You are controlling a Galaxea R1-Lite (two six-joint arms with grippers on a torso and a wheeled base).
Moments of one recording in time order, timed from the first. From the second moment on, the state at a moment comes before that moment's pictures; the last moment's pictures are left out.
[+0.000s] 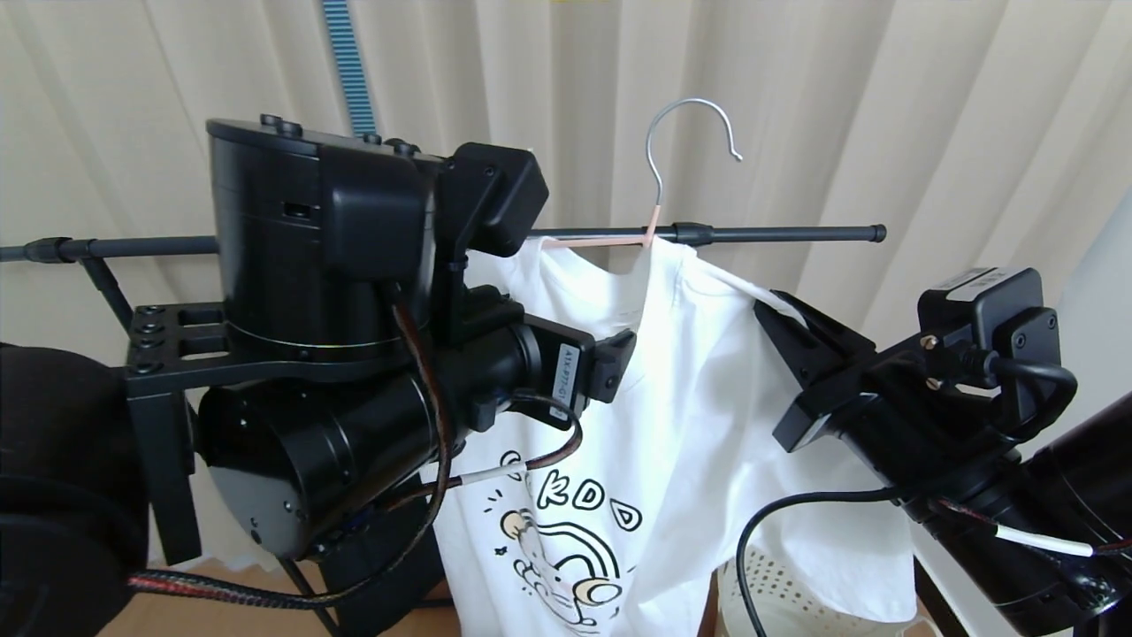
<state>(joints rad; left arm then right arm) -0.90 1.60 -1.07 -0.27 0.39 -0.02 0.73 1.66 -0.40 -1.54 -0.28 -0.25</state>
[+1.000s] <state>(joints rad) -0.80 1.45 -1.04 -0.26 0.26 0.04 0.64 1.66 -0.40 -1.53 -0.14 -0.15</state>
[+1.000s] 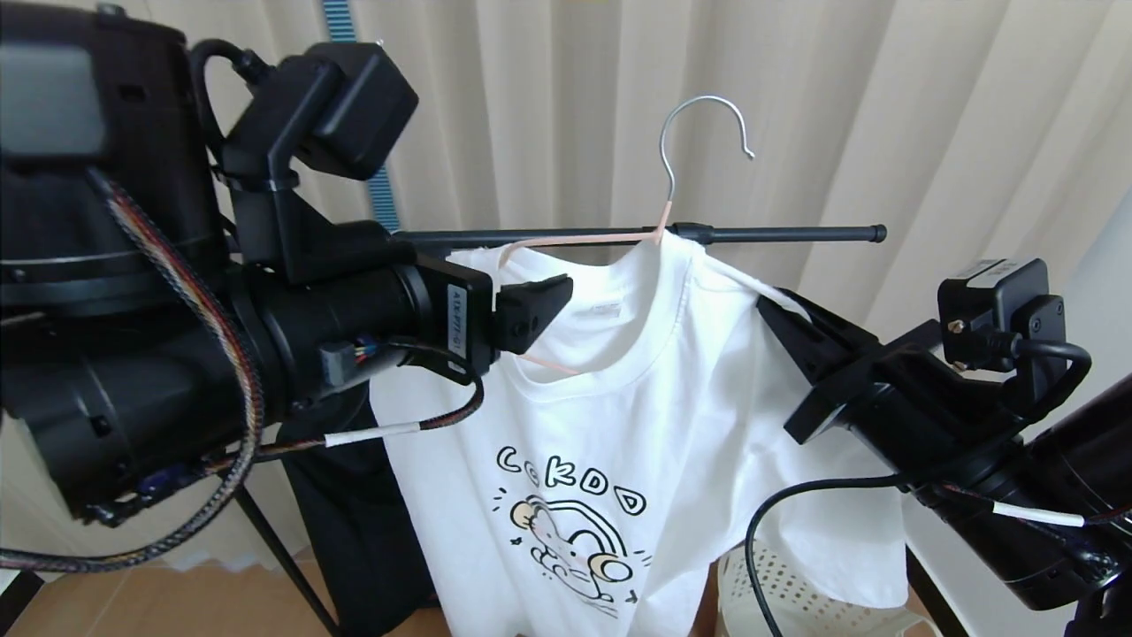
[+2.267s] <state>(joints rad) -0.46 1.48 -1.44 0.48 -0.51 0.36 0.54 1.65 -0.31 -1.54 0.16 -0.07</state>
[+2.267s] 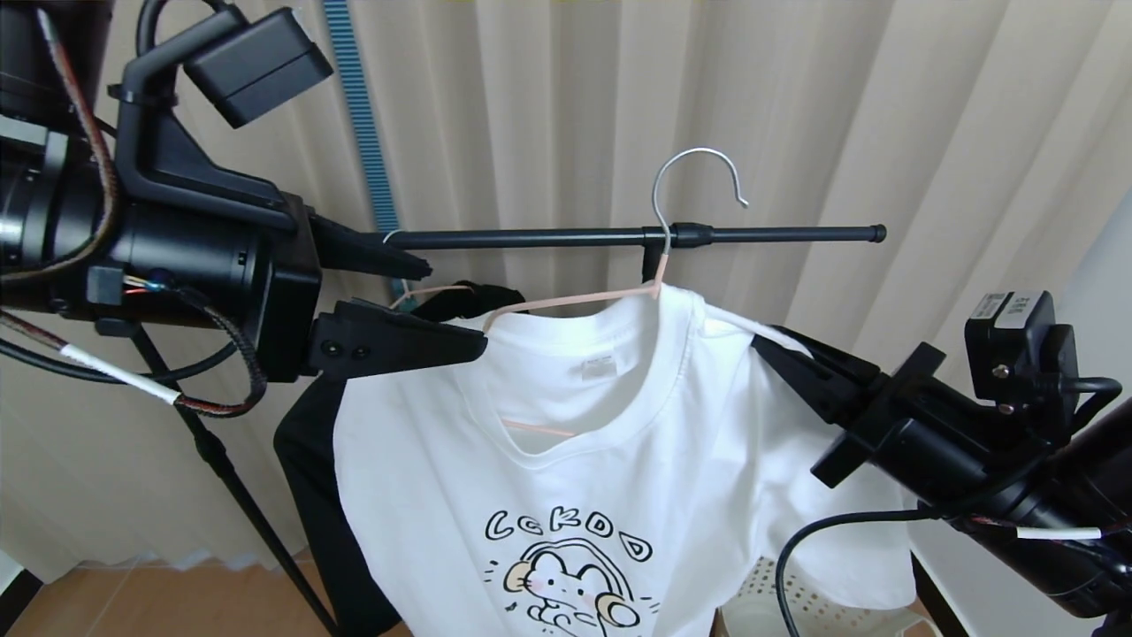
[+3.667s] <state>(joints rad) -0.45 1.70 -1.56 0.62 -0.74 0.65 0.49 1.59 -0.28 -1.53 0.30 -0.01</state>
